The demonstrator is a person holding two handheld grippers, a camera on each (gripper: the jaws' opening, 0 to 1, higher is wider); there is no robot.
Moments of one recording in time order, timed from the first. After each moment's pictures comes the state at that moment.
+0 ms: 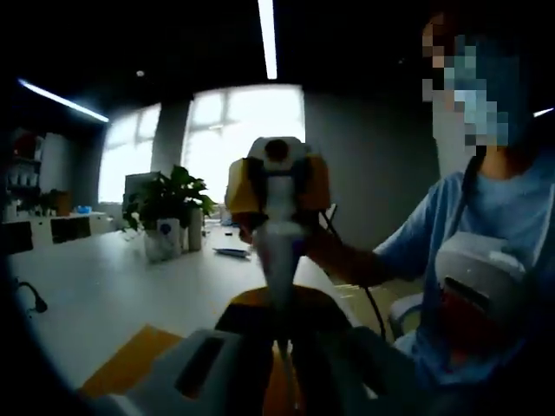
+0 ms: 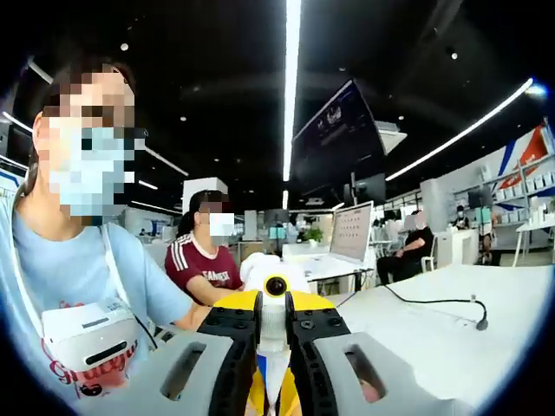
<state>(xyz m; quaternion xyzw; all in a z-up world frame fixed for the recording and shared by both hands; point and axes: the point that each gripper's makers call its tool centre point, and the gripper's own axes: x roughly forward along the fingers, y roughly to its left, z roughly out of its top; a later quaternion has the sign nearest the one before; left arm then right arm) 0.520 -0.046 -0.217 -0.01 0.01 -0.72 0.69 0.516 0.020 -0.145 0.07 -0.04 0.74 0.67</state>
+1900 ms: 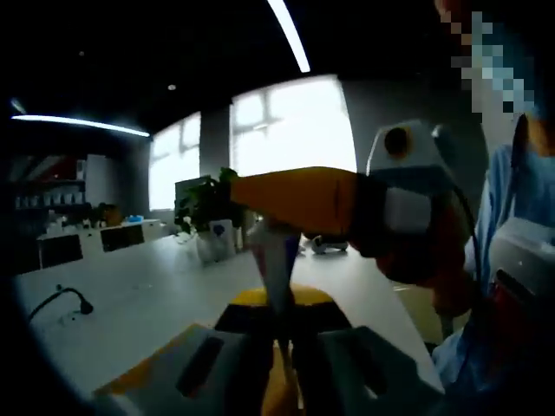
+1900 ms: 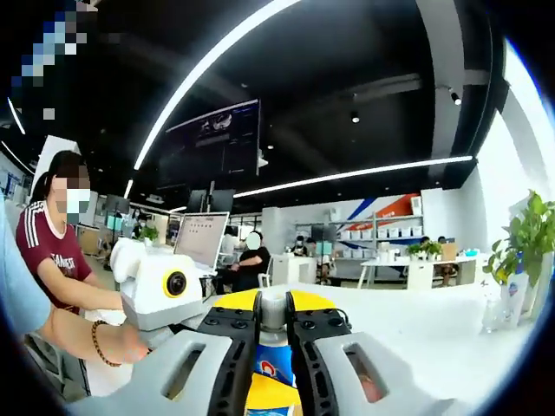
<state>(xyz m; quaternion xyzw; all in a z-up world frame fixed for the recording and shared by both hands) 0.556 -0.043 -0.218 0.02 0.00 -0.62 0.79 0.560 0.004 -0.150 0.01 -0.11 0.35 0.93</state>
